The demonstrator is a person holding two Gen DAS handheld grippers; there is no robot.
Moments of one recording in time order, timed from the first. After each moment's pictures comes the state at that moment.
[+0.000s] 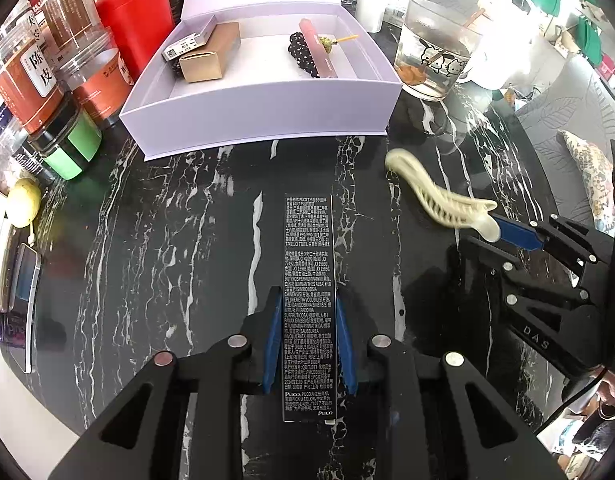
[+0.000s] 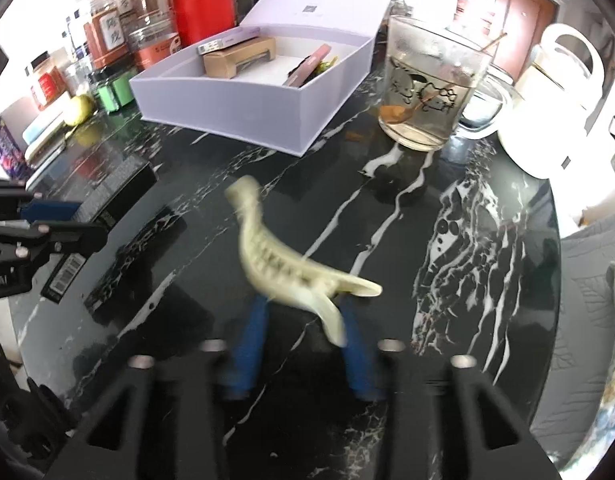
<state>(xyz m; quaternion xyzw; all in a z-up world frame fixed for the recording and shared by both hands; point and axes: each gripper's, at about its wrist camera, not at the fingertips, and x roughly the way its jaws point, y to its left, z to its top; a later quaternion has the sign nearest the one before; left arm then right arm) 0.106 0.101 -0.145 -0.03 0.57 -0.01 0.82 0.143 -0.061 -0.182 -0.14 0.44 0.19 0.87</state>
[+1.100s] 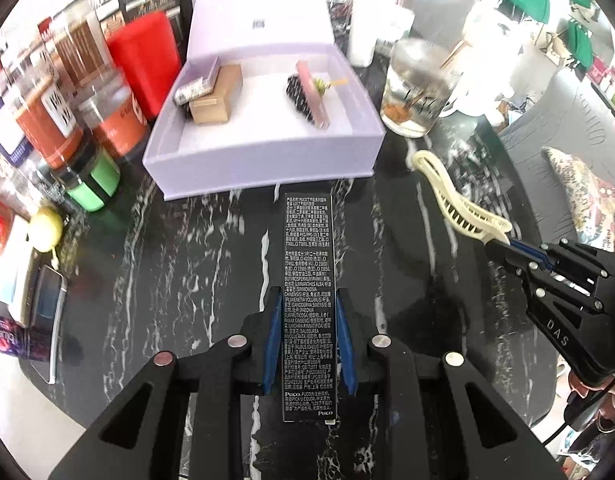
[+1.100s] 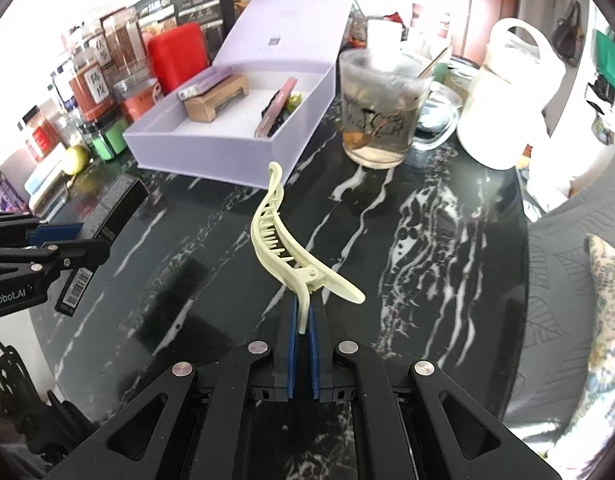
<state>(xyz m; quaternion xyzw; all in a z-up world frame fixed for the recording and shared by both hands) 0.101 0.095 -0.095 -0.02 0.53 -0.01 0.84 0.119 -0.075 -0.133 -0.08 0.42 0.16 0.89</state>
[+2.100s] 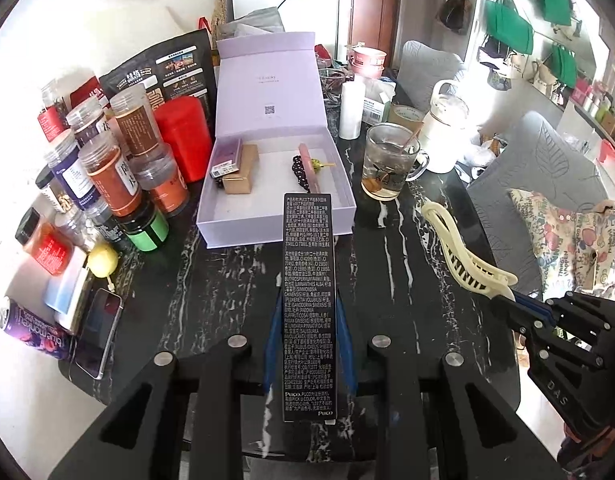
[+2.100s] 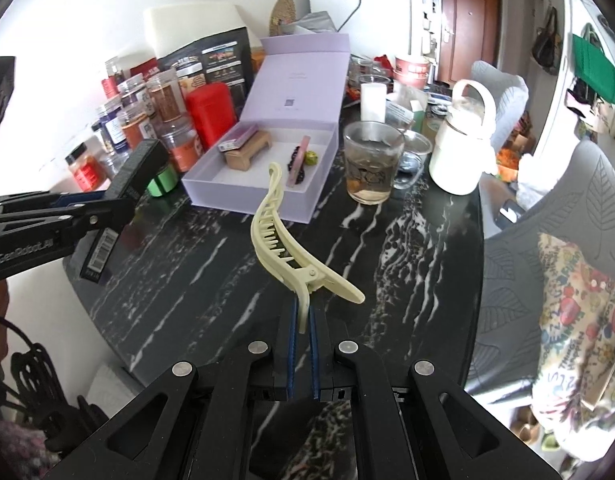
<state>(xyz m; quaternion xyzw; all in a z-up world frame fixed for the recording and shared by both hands) 0.048 0.095 0.001 -0.01 0.46 0.00 0.89 0.032 -0.070 -0.054 -0.06 0.38 0.16 0.91</state>
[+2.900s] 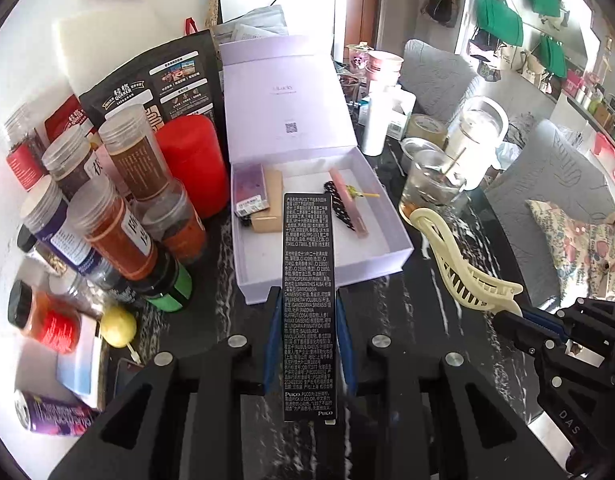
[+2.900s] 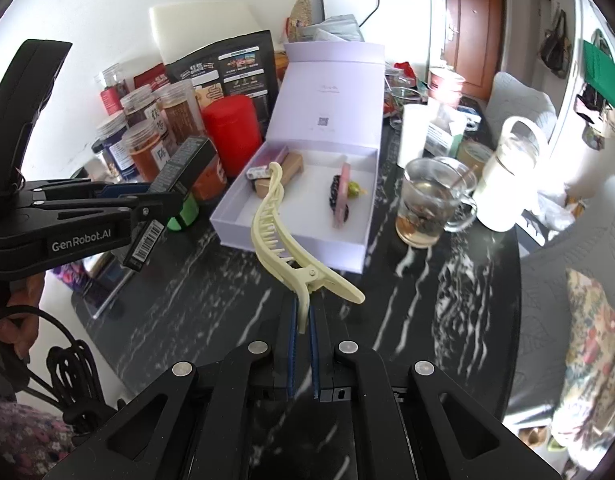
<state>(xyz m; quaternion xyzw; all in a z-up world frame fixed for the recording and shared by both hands) 0.132 0.177 0.004 0.01 0.46 -0.04 0.88 0.095 0.020 -0.029 -0.05 0.39 0.16 0.91</state>
